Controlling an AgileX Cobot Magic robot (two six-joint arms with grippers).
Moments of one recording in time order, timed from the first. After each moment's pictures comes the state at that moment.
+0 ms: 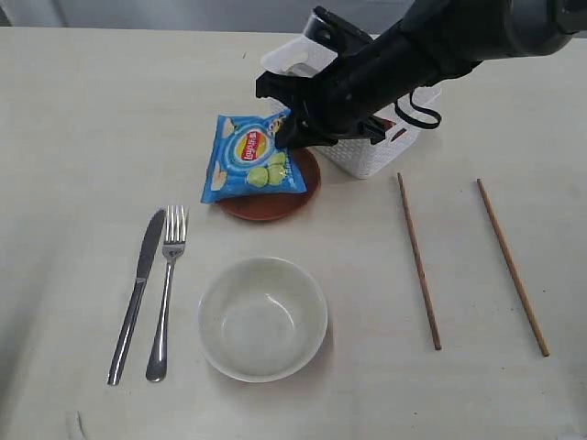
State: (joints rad) left arm -0.17 0.00 0.00 0.05 0.33 0.04; right arm 0.45 2.00 -1.28 0.90 0.63 -0.37
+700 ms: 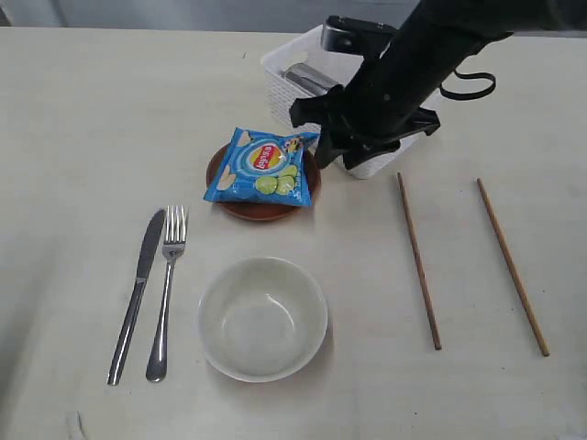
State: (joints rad) left arm -0.17 0.00 0.00 0.05 0.33 0.04; right arm 0.45 1.89 -1.28 0.41 0.80 -0.10
